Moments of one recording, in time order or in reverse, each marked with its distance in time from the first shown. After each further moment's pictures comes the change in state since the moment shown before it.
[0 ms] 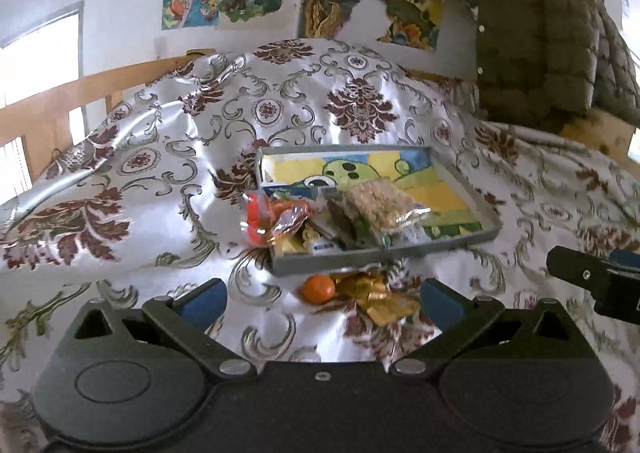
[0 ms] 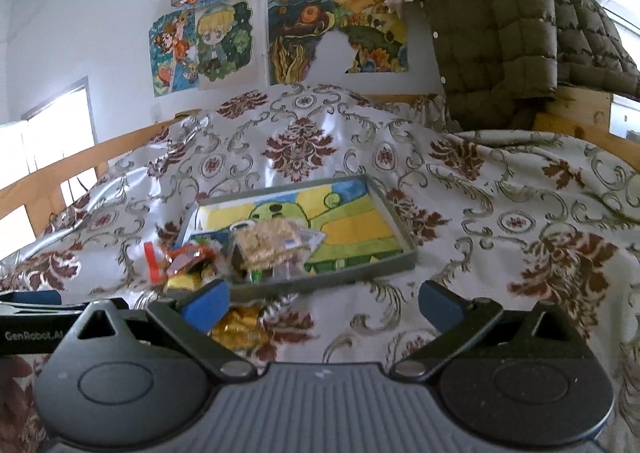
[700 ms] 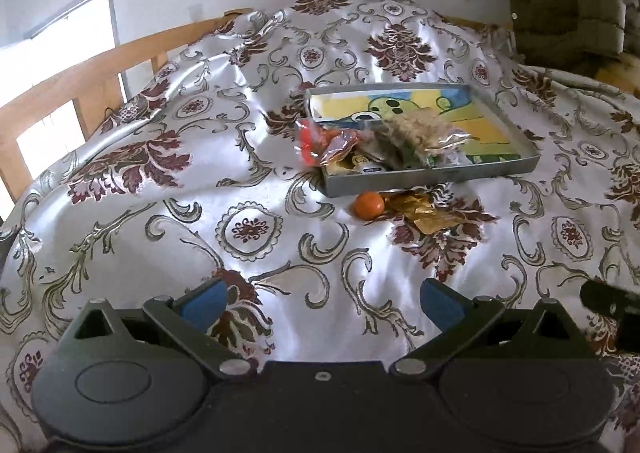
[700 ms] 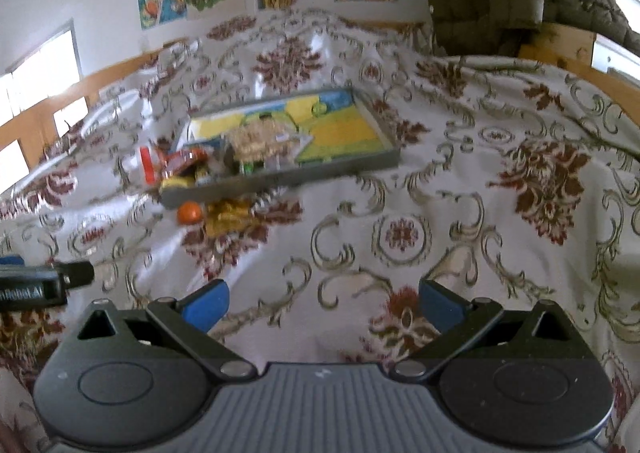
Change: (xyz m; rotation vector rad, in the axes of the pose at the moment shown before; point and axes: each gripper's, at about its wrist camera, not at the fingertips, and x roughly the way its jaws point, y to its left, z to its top) left arm -0.029 0.003 -0.034 0.023 0.151 0.156; right arm -0.021 0.006 -0.049 -0.016 0.236 -0.046
